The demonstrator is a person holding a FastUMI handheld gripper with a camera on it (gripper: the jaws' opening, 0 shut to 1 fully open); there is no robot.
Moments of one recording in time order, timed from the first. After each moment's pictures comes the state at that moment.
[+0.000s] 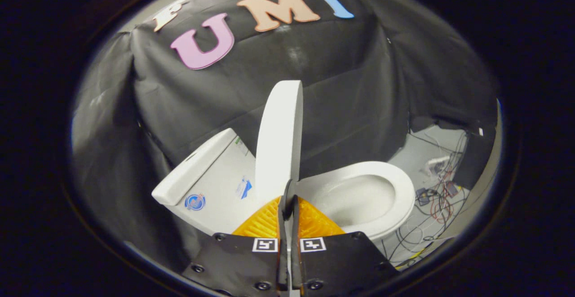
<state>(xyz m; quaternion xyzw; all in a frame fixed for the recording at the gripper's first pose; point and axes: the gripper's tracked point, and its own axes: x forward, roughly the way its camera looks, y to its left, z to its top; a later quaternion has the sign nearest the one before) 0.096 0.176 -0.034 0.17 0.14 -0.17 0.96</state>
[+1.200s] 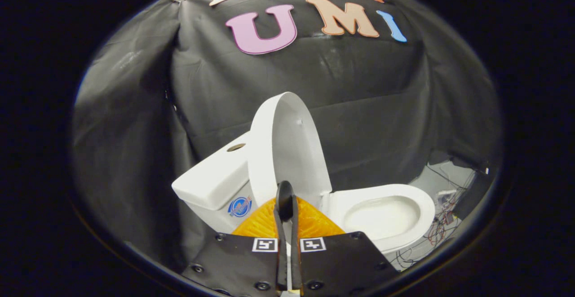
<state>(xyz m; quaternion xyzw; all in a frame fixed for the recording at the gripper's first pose) 0.162 0.283 -0.019 0.06 0.13 -0.13 0.98</state>
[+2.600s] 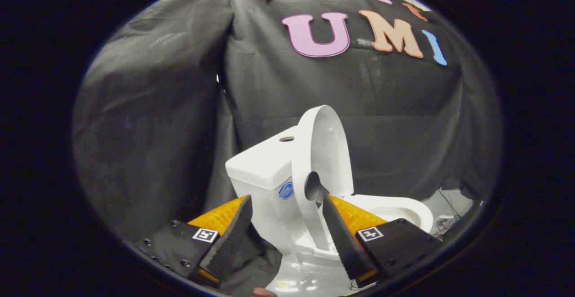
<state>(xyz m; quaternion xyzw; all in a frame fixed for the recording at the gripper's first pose) 0.104 0.353 0.014 -0.01 0.15 -0.01 0.99</state>
